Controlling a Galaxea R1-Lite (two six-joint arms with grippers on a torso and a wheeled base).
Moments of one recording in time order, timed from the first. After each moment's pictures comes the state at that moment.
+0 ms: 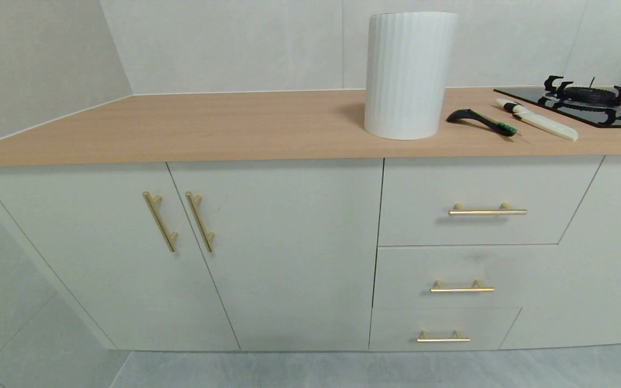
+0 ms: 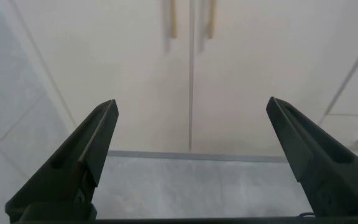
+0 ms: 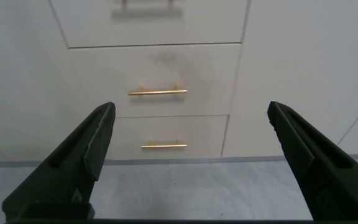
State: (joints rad) left arm 0.00 0.00 0.00 0.00 0.04 0.00; right arm 0.00 0.00 0.00 0.00 -0.02 0.01
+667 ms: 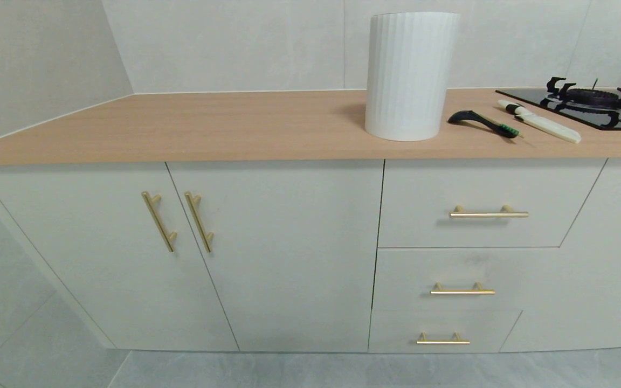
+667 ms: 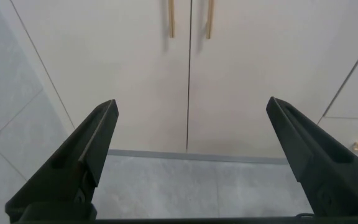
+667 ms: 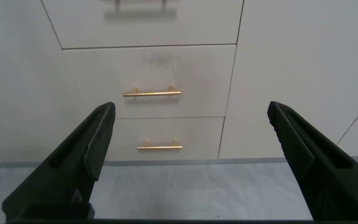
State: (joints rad) left arm 0.00 0.00 0.00 0.00 0.04 -0.01; right arm 0.00 0.00 0.00 0.00 -0.02 0.01
